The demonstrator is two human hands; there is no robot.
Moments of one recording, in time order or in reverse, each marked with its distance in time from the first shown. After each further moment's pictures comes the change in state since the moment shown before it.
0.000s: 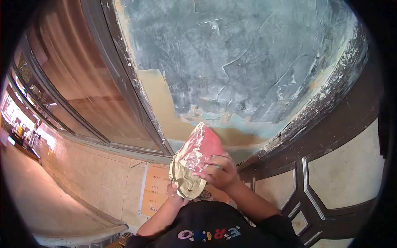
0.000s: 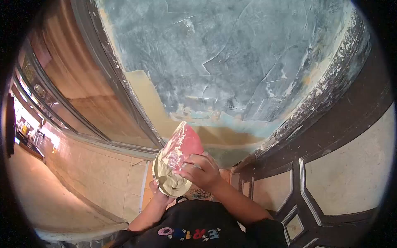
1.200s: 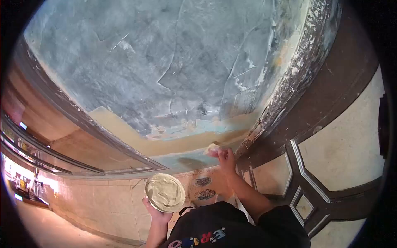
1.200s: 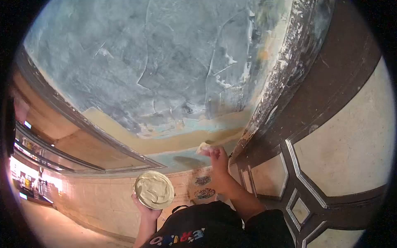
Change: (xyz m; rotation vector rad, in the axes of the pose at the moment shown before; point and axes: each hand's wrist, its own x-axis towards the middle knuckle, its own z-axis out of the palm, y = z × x) left_hand 0.013 0.013 -0.011 -0.158 0.238 -0.111; right_hand -0.197 0.136 0.006 0.149 0.322 1.330
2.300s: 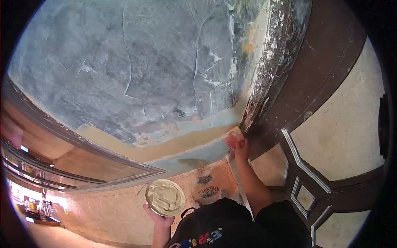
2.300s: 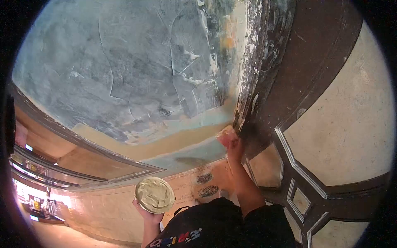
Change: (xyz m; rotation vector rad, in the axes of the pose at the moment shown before) left_hand -0.004 -0.023 0.011 0.001 -0.017 -0.053; right_hand 0.048 0.045 -0.081 -0.428 0.463 -0.279
